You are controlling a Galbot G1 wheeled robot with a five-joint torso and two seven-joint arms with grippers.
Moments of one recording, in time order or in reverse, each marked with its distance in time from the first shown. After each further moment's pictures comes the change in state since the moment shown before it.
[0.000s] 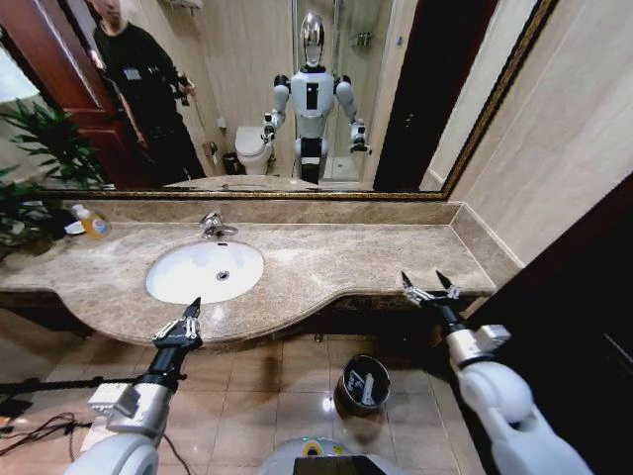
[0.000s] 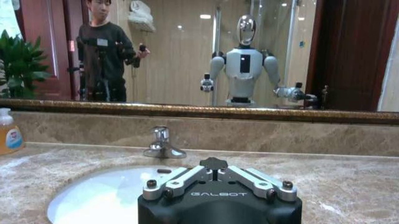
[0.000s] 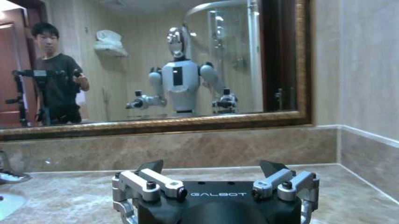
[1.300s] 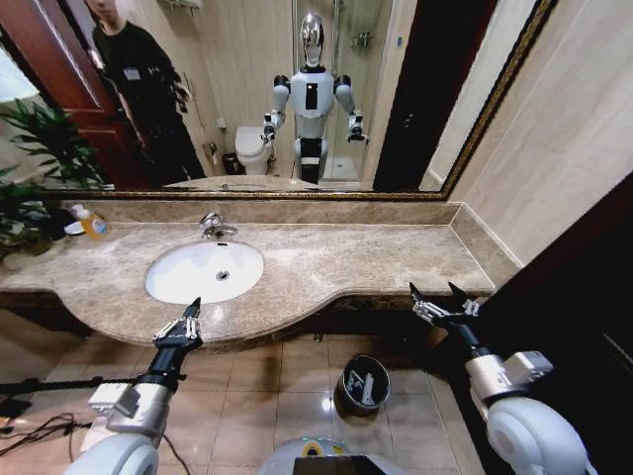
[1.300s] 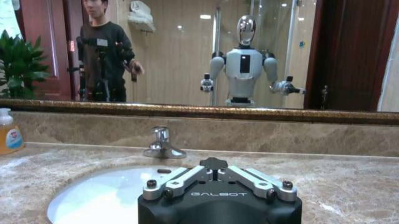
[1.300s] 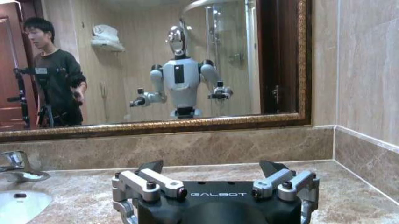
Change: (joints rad) left arm 0.000 0.000 0.000 0.000 0.000 0.000 0.000; right arm -0.189 0.074 -0.002 0.261 -0.057 -0.072 0.112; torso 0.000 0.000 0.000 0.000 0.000
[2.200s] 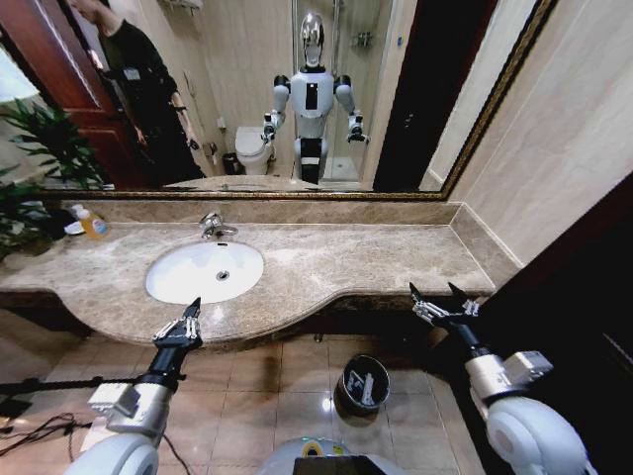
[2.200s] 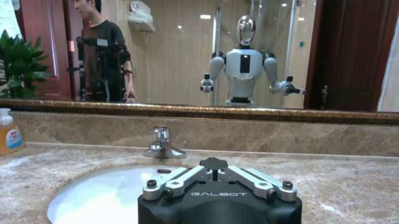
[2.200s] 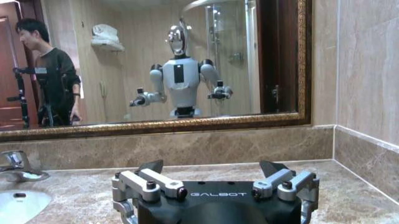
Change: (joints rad) left arm 0.000 0.000 0.000 0.000 0.000 0.000 0.000; right arm 0.001 -0.001 0.000 -0.002 0.000 0.000 0.000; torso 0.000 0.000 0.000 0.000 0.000
